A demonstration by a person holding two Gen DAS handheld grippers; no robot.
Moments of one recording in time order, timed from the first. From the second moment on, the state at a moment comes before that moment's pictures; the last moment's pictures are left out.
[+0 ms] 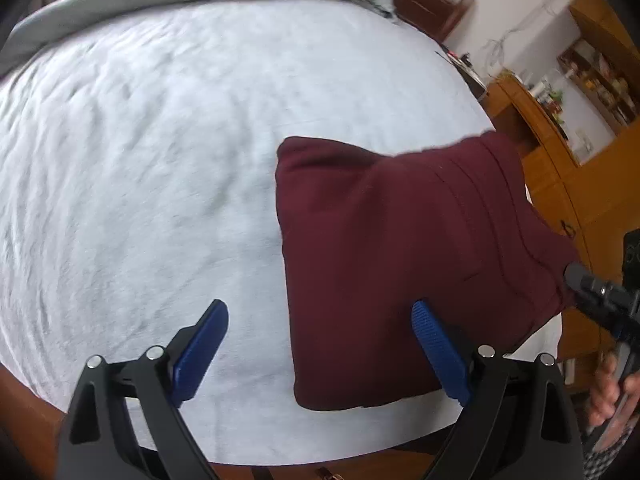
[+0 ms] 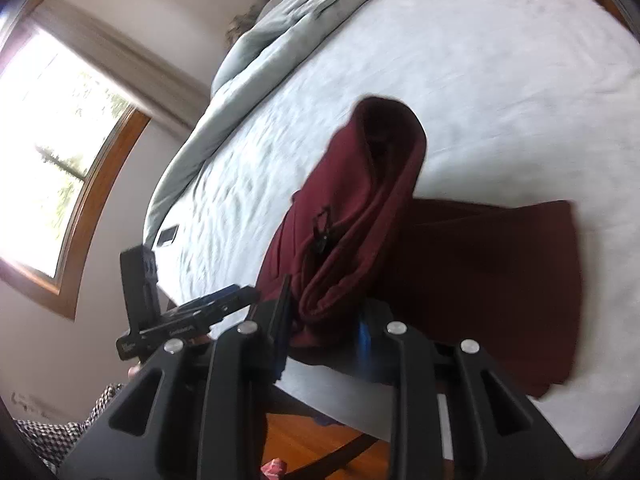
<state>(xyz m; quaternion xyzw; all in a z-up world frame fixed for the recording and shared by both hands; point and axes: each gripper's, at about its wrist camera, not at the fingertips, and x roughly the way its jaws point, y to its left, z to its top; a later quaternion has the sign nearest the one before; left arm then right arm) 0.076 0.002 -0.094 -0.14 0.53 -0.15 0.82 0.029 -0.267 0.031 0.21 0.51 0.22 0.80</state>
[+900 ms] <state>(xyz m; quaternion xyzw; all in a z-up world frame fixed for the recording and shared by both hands) 0.077 -0.072 -0.076 -0.01 0.51 -0.15 0.85 0.050 -0.344 -0.002 0.15 0.55 0.13 0.81</state>
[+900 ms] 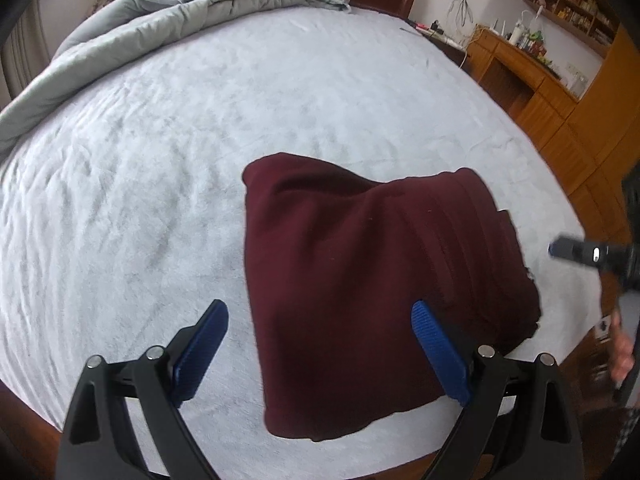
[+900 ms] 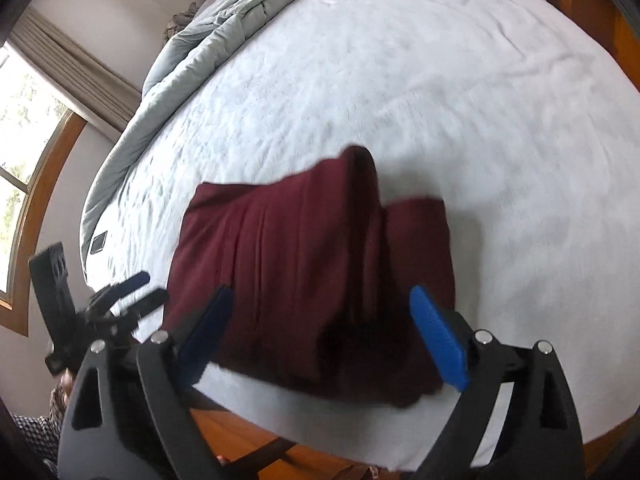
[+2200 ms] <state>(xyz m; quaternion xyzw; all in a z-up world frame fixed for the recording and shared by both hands) 0.087 -0.075 -0.081 0.03 0.50 -0.13 0.85 0.074 -0.336 -0.009 0.15 0.56 0.16 0.80</state>
